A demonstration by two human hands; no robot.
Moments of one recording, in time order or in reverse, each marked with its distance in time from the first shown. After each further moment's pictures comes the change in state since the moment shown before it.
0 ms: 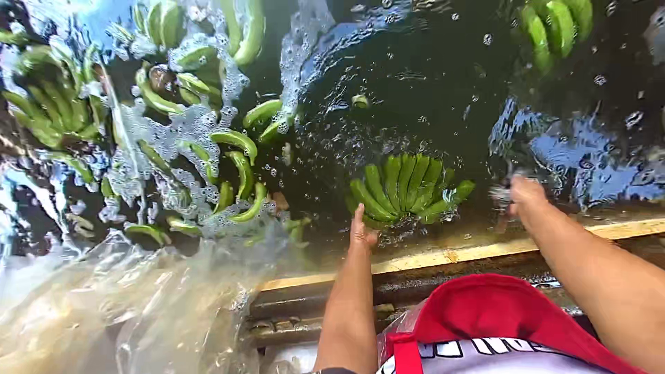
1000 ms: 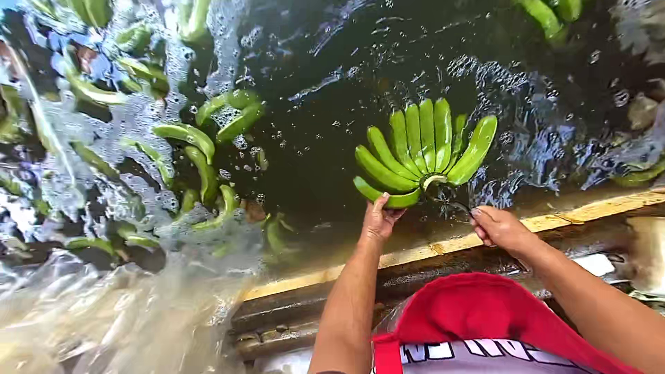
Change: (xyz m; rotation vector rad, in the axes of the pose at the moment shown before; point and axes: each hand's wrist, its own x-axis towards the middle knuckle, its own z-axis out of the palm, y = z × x) left_hand -0.026 -0.016 0.056 0.100 -0.340 -0.054; right_hand -0.065 0.034 -0.038 -0.491 -0.528 -0.239
